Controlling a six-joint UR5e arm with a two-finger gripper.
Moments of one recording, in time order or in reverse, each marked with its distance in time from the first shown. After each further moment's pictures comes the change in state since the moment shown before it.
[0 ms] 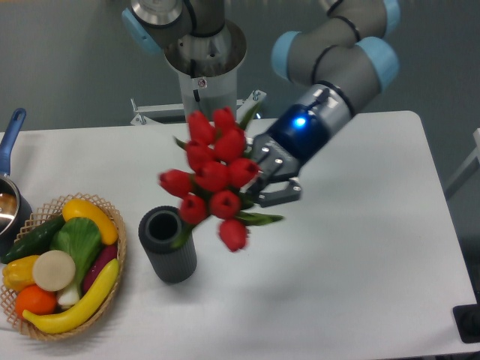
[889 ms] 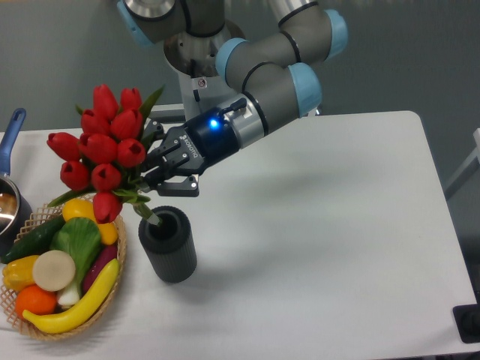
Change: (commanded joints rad) arm -0.103 -0.031 -0.095 0.000 -0.068 0.074
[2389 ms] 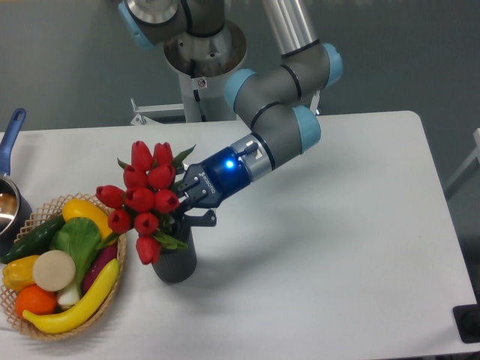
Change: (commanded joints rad) arm 0.043 -0.138 -0.095 0.000 0.006 0.115
